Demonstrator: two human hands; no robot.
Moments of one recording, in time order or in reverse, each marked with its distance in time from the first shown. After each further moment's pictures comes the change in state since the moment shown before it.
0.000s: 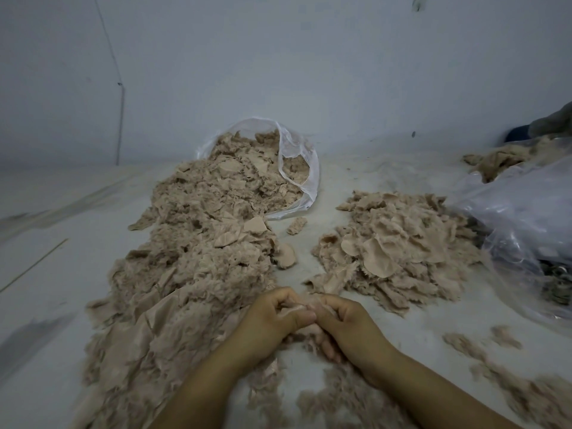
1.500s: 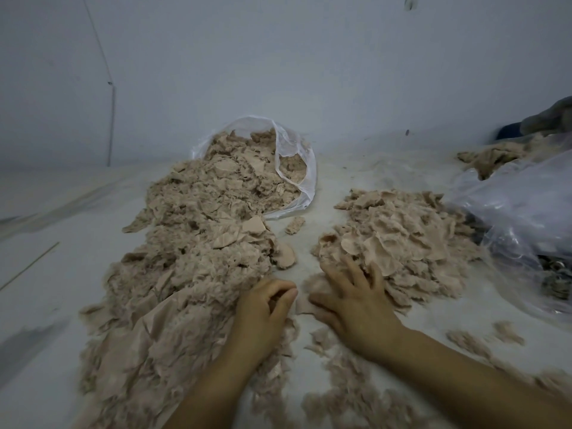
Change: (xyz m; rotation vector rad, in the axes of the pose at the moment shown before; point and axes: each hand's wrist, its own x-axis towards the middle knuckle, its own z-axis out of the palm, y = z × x) left_hand 0.005 -0.009 -0.004 0.378 0.299 0.287; right_hand 0.031 0.014 -0.027 -1.502 0.116 -0.289
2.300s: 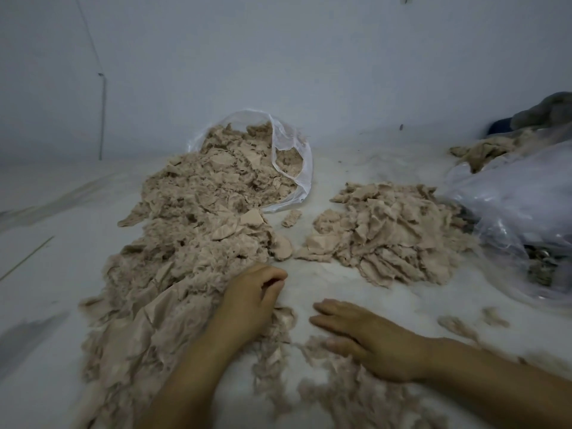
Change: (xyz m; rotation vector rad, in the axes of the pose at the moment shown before) left_hand 0.008 0.010 -0.027 0.271 -0.120 0.098; right_hand -0.039 0.010 -0.015 0.513 -0.412 -0.223
